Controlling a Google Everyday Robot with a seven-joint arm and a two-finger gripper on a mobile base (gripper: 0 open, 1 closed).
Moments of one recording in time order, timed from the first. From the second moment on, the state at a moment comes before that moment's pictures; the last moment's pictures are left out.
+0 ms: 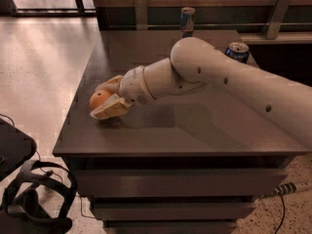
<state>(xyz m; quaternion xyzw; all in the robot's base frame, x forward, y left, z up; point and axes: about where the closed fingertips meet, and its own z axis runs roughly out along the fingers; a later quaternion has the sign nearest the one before) 0.538 0.133 0.843 -0.63 0.57 0.33 0.41</state>
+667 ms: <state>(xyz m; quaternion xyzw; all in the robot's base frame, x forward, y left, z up) 0.537 0.137 0.845 -0.63 0.57 0.33 0.41</state>
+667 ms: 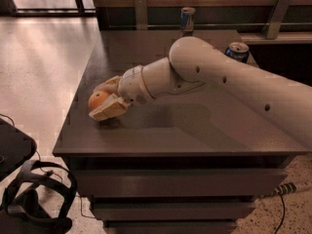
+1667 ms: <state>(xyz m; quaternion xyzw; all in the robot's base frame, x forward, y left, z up) 0.540 0.156 0.936 -0.69 0.47 0.33 0.44</state>
